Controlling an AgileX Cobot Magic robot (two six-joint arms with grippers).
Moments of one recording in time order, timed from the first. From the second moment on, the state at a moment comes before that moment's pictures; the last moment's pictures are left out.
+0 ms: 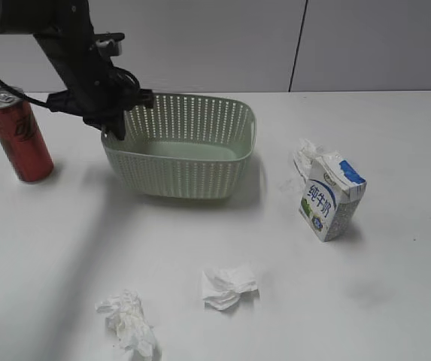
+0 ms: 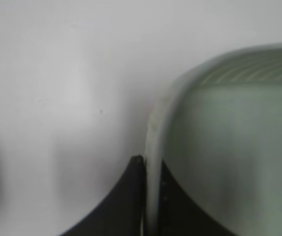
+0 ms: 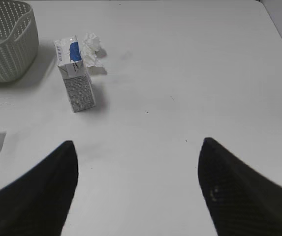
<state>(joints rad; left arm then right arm) -0.35 2.15 -1.69 -0.09 0.89 -0.14 0.09 0.00 -0.42 0.11 0.94 0.00</state>
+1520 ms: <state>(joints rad) -0.35 2.06 -1.76 -0.08 1.01 -0.18 0.09 0.40 -0.49 0.14 0.45 -0.08</state>
